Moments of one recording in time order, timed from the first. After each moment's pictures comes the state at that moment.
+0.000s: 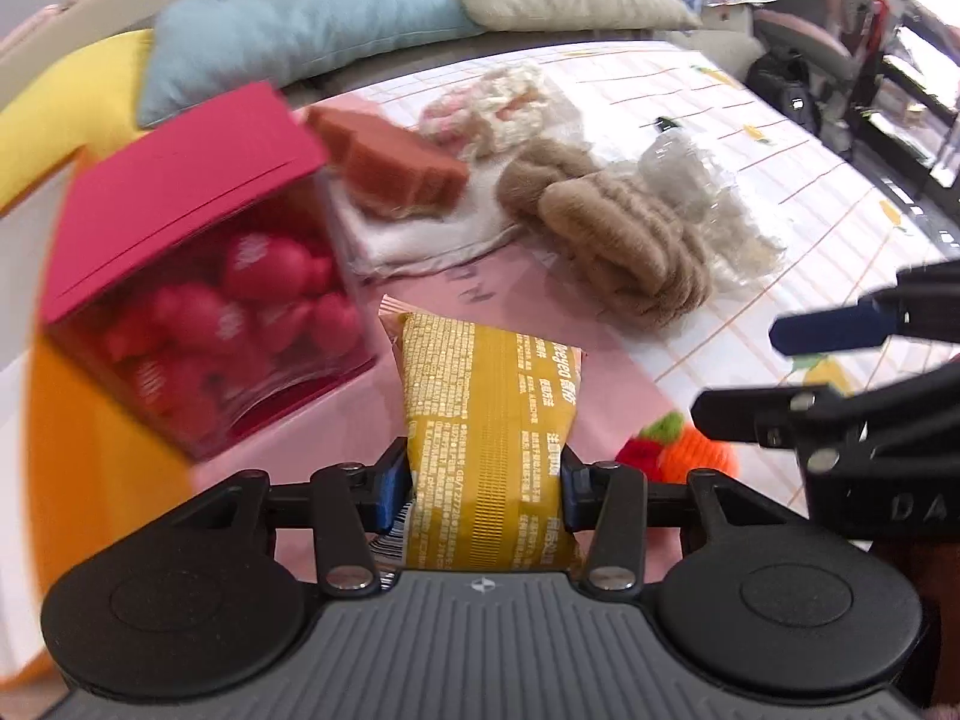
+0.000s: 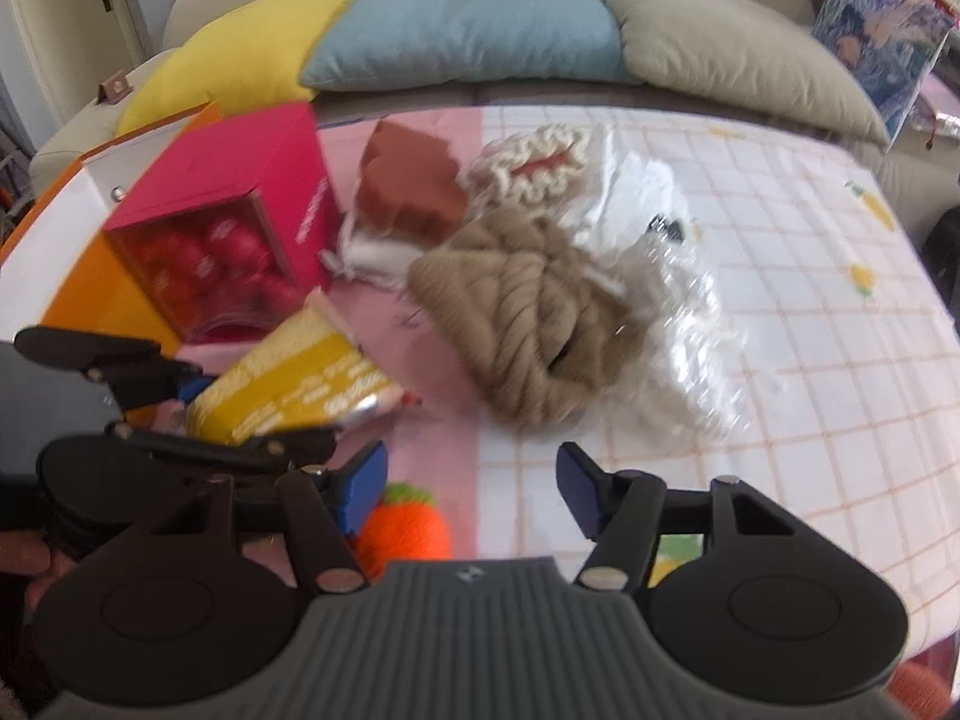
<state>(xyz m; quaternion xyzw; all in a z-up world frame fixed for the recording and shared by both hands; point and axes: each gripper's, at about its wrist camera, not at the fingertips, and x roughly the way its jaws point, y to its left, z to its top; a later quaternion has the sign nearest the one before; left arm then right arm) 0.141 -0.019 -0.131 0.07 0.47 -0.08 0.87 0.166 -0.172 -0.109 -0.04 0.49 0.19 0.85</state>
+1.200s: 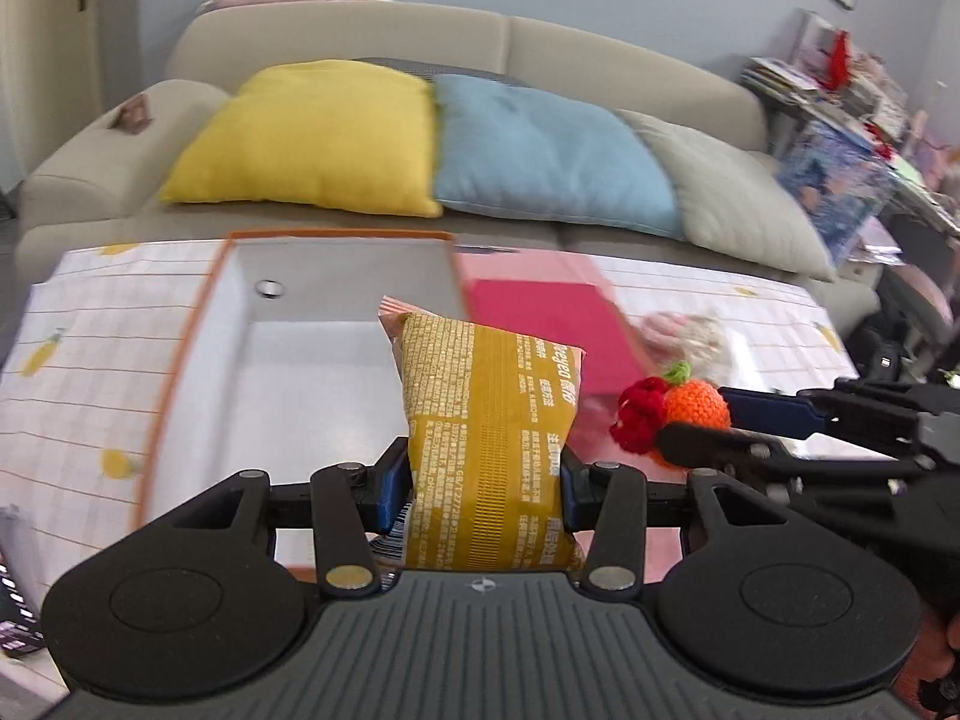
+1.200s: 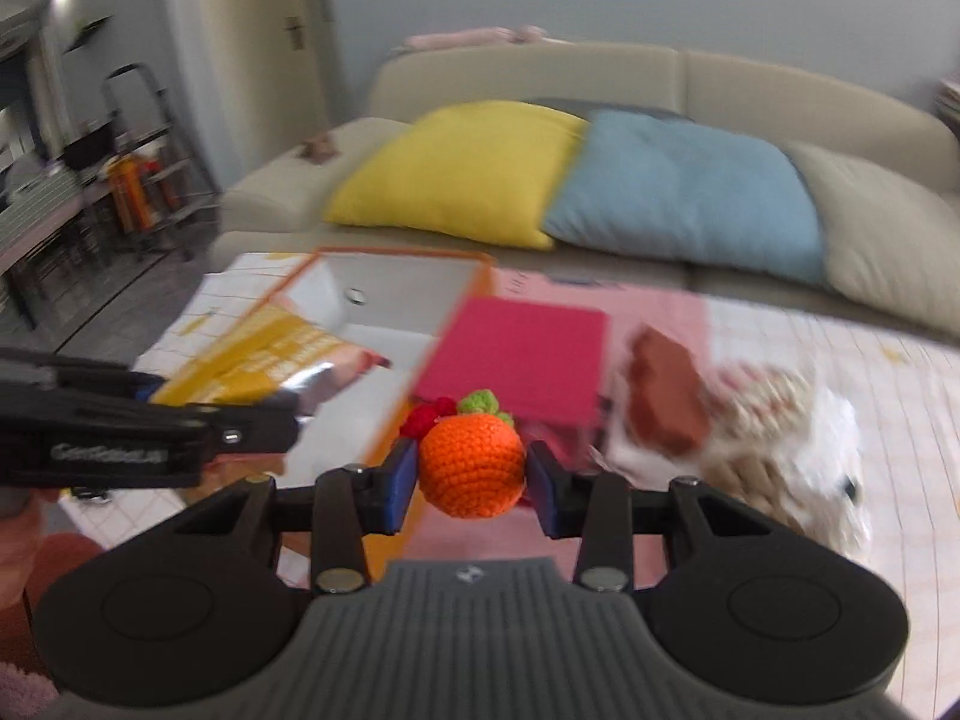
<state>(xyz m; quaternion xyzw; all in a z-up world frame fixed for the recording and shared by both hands) 0.075 0.123 0.012 -0.11 0.39 0.07 0.91 0.140 -0.057 0.017 -0.08 0.35 0.38 0.85</state>
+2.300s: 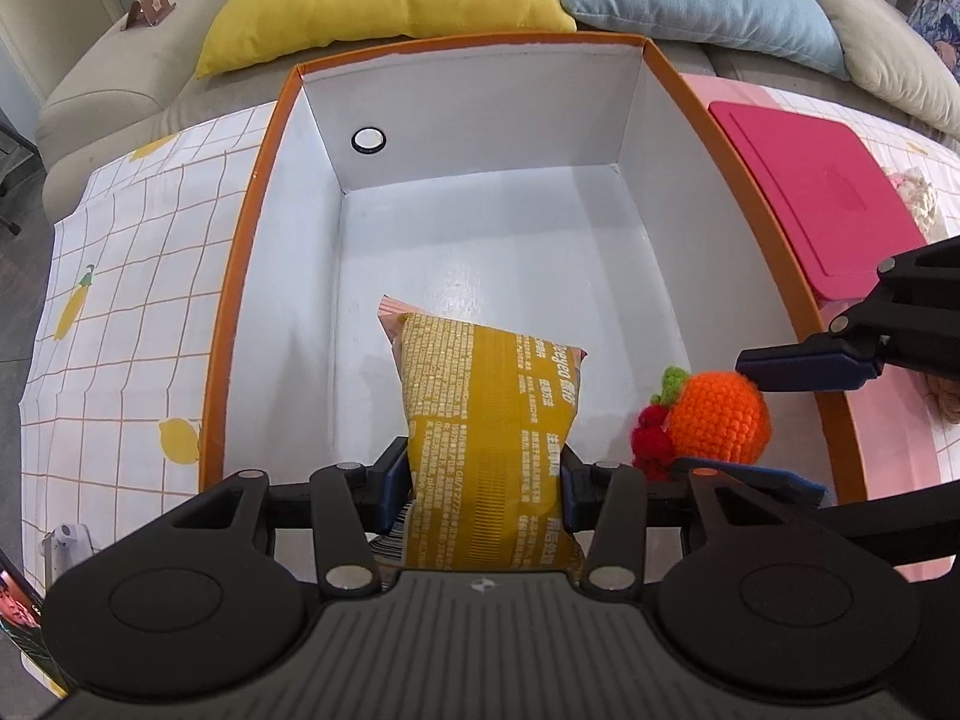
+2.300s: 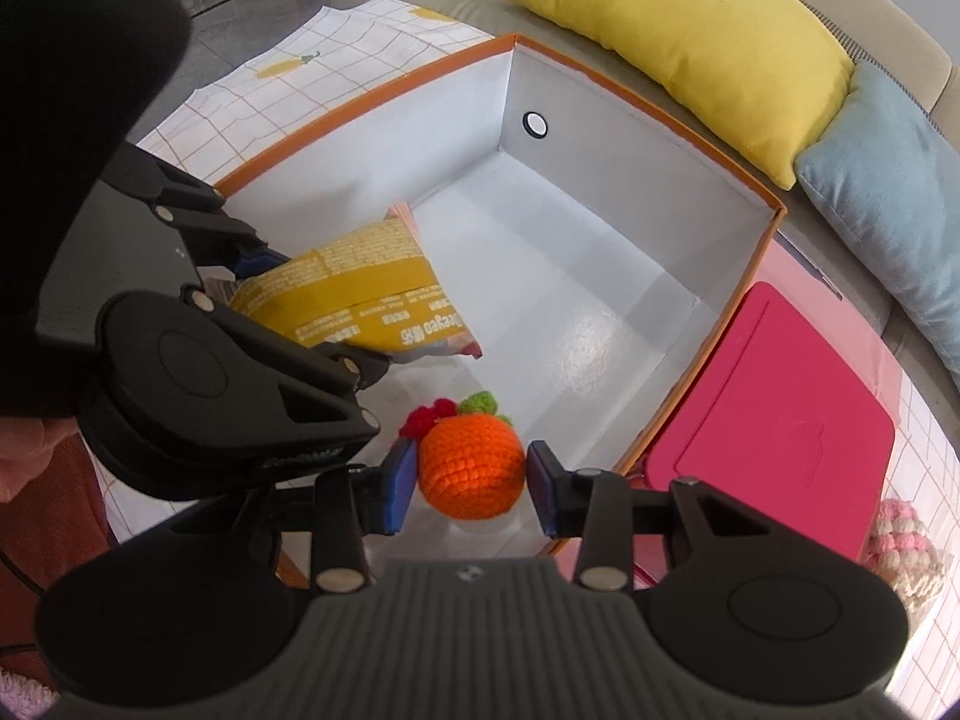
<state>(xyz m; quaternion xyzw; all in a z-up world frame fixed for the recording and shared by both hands) 0.138 0.195 -0.085 -0.04 0.55 0.12 0.83 0.181 0.109 -0.060 -0.30 0.46 0.45 0.70</state>
